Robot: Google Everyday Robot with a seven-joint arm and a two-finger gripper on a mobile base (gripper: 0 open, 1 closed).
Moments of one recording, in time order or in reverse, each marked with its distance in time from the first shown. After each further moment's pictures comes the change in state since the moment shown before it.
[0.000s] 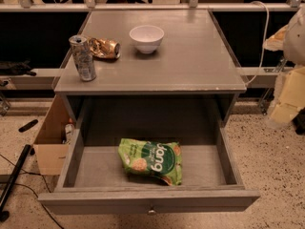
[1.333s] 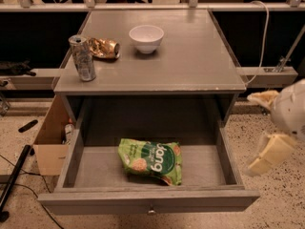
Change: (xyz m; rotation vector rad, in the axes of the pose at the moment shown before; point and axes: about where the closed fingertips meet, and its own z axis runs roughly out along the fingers) arm 0.021 0.055 0.093 -0.068 -0.283 0.097
